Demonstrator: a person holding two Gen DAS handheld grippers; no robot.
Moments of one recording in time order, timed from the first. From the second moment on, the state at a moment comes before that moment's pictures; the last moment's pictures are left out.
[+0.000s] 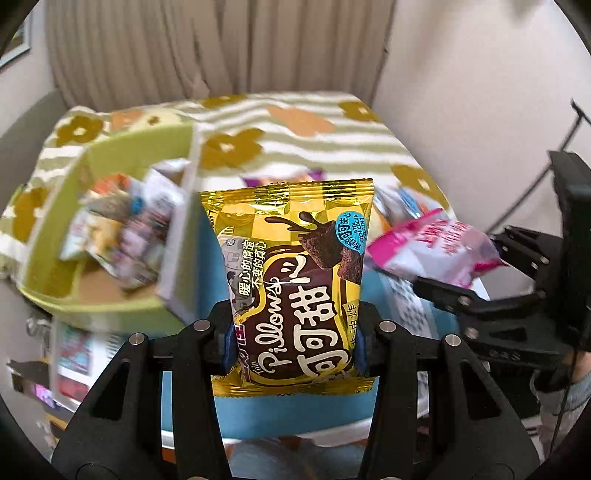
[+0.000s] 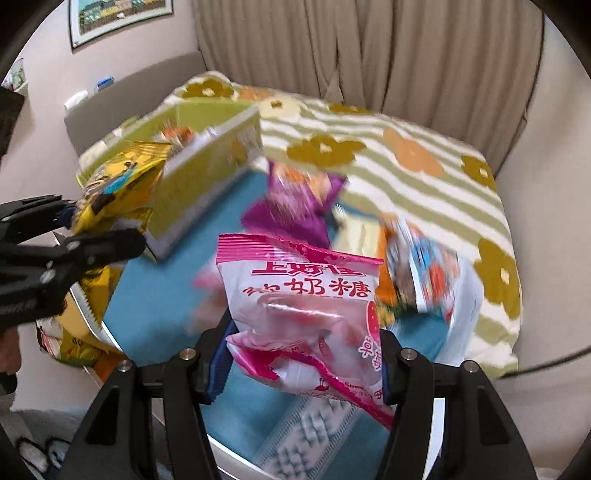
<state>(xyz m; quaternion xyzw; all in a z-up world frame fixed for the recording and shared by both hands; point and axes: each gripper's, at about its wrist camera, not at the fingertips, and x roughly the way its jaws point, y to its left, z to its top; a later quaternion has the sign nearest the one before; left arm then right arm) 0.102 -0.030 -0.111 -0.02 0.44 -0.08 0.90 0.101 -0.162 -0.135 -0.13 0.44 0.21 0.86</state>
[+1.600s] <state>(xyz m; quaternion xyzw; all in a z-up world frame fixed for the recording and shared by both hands) 0.199 0.280 -0.145 -0.05 0.49 -0.02 0.87 0.241 0.136 -0.124 -0.09 0.47 0.22 0.85</state>
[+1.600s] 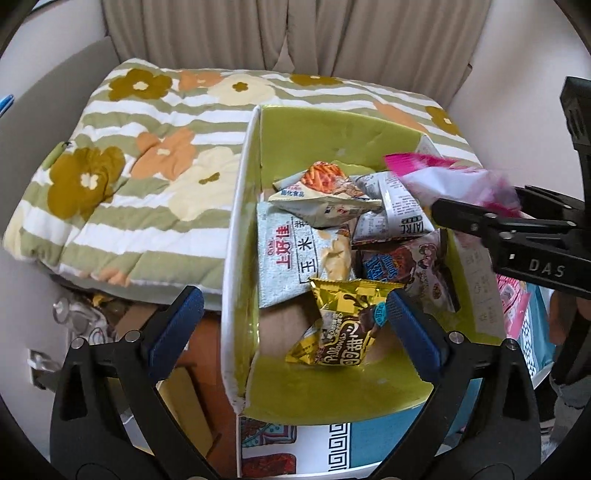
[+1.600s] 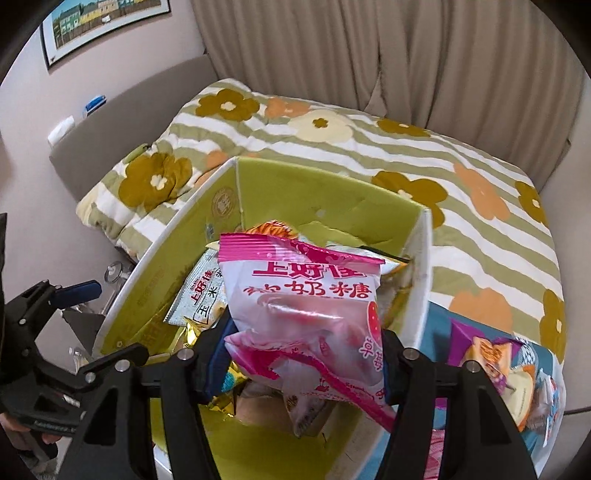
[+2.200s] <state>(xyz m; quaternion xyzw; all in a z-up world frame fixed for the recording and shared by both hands) 0.181 0.266 -0.141 -0.06 0.49 -0.02 0.87 0.212 0.123 -0.120 -0.08 0.44 0.22 0.87</state>
